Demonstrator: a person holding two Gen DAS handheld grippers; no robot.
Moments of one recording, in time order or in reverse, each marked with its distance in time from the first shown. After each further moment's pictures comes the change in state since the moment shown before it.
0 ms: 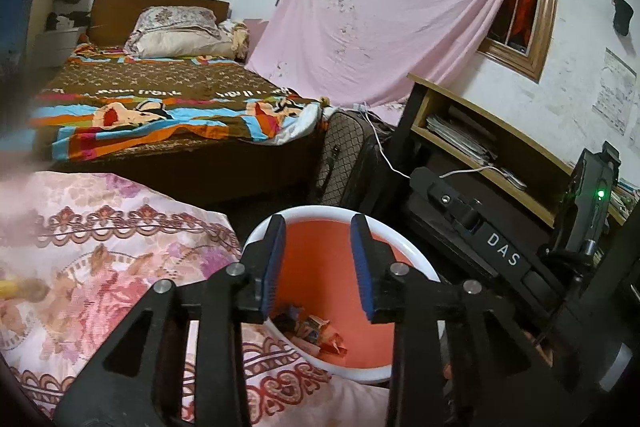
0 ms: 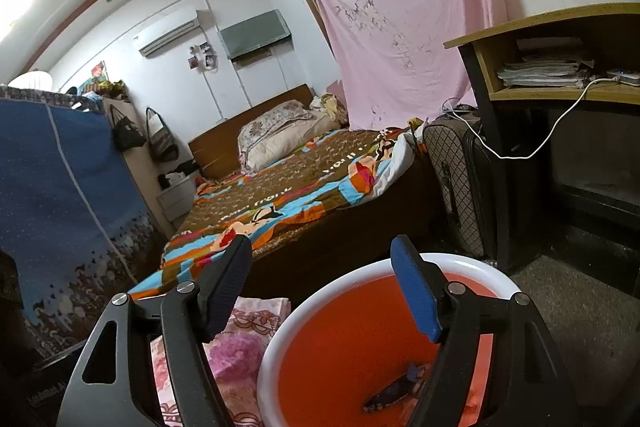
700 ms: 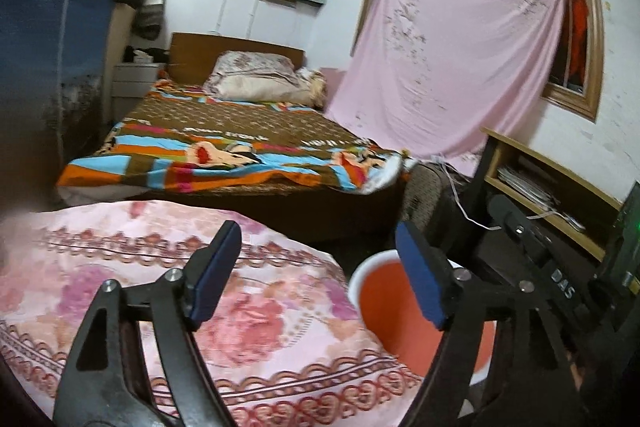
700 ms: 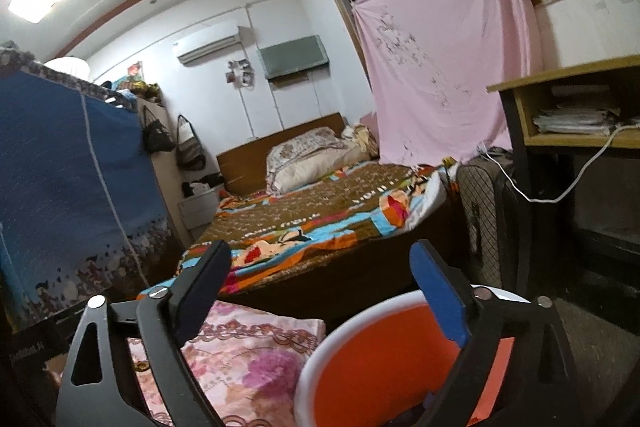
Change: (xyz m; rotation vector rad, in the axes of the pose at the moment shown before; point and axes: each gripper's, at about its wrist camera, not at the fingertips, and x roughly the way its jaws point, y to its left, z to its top) left arm -0.060 0.049 0.003 -0.045 -0.188 0.285; right arm -0.009 0.044 -0.005 -0.116 -0.119 0.092
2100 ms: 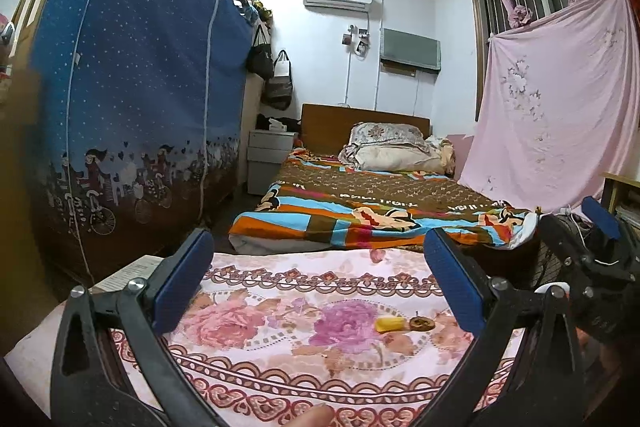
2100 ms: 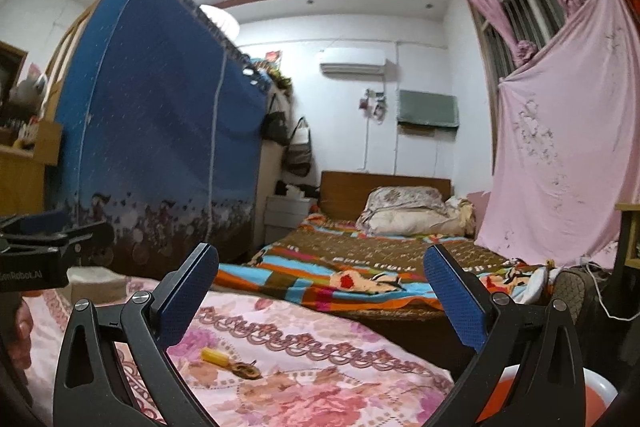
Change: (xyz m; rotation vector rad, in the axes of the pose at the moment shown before) left arm -0.101 0.142 -0.027 0.005 -0.274 0.455; right arm 0.002 0.177 -0.064 -0.421 -0.134 0.343
